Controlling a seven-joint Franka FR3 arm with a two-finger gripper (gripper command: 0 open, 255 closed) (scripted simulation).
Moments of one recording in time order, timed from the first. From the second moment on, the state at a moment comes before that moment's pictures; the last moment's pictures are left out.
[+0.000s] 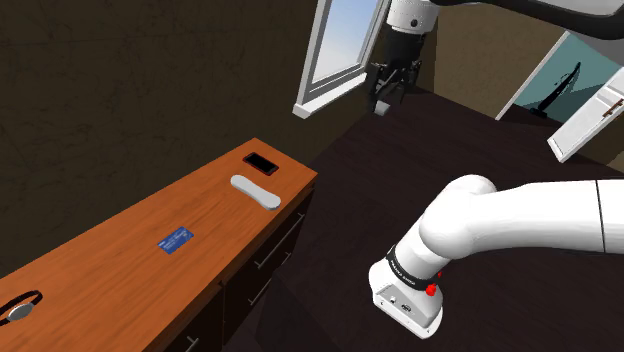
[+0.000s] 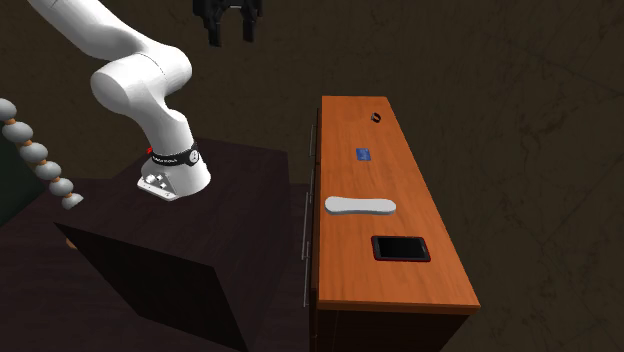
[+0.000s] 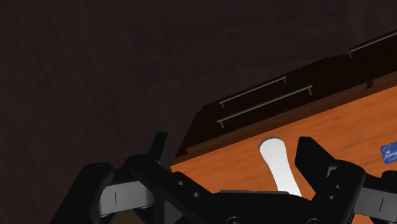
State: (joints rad) arm -0.02 -0.81 0.00 -2.35 -0.10 1.44 0.17
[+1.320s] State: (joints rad) arm 0.05 -0.36 -0.01 -2.54 -0.08 2.12 0.10
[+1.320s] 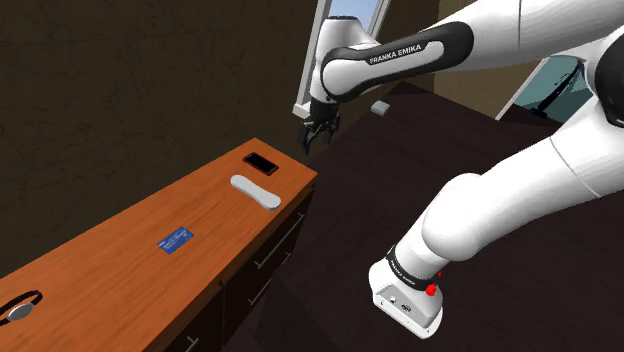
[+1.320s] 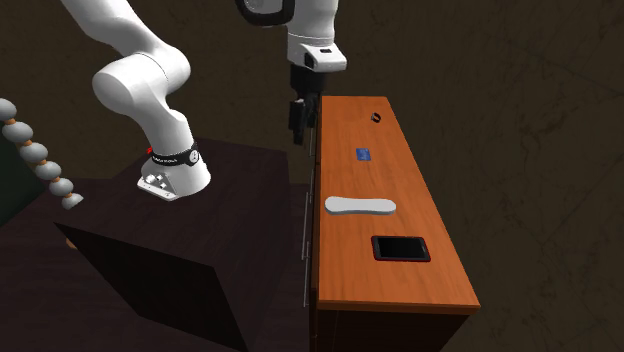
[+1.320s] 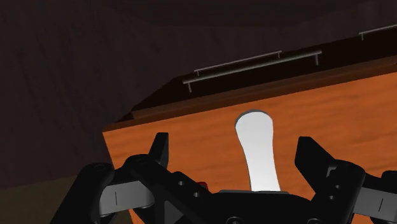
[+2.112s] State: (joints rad) arm 0.09 0.09 0.01 -2.42 -0.07 2.48 0.05
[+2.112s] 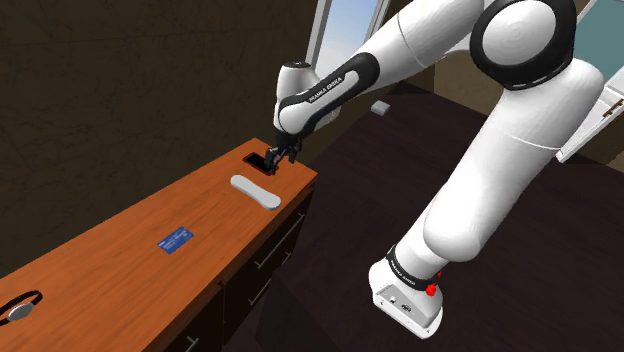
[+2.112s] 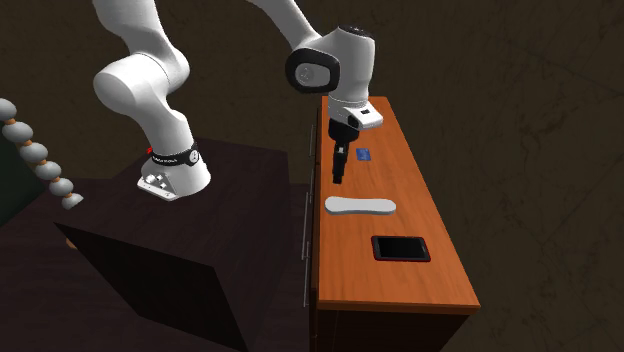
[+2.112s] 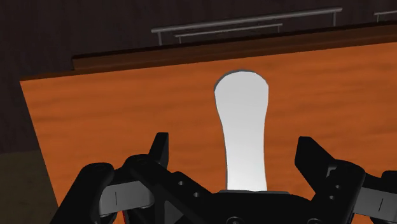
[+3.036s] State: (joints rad) arm 0.12 0.53 0.04 -2.17 -0.09 2.69 0.02
